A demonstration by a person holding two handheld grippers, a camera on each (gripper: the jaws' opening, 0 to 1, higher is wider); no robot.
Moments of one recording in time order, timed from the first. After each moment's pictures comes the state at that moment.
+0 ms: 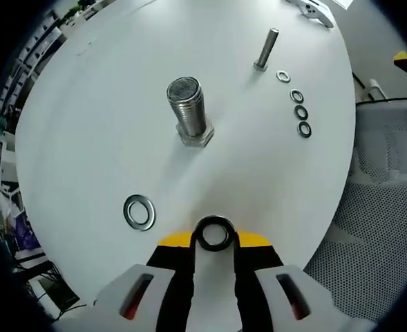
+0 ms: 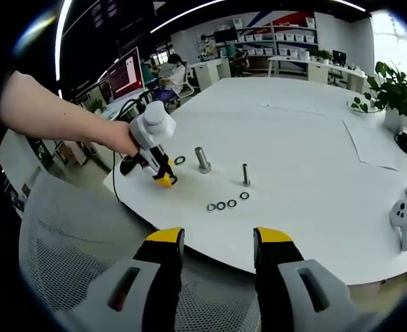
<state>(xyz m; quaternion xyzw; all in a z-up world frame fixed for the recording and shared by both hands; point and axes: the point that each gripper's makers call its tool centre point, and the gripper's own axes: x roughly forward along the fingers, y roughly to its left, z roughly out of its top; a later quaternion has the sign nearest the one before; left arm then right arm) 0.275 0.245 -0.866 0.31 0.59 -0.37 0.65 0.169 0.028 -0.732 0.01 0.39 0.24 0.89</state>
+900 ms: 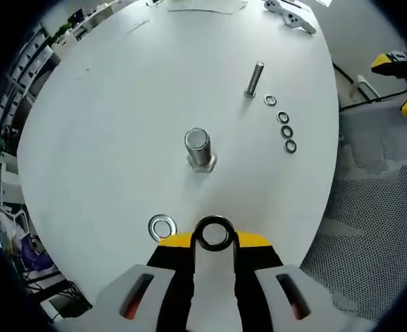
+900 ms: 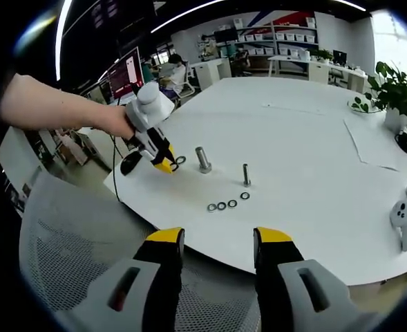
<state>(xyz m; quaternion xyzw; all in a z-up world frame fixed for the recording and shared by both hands) 0.298 0.228 -0.822 0.34 0.54 -0.41 0.65 0.170 0.029 -0.732 0.01 0.39 0.24 0.89</state>
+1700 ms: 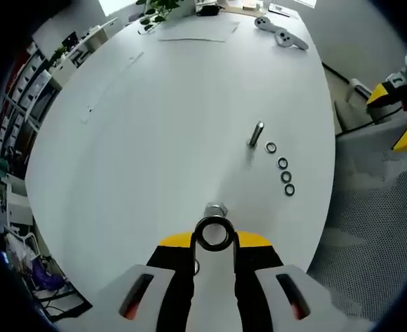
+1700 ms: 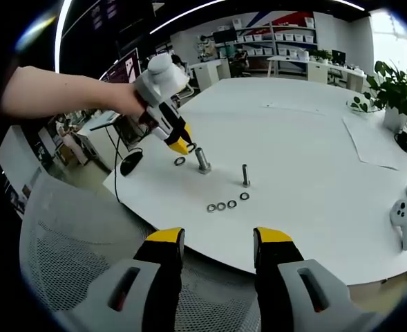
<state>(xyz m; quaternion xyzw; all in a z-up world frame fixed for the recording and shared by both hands) 0.334 0.185 -0.790 0.34 0.50 -0.43 0.67 0.170 0.028 -0.731 0.01 0.39 0.24 0.89</state>
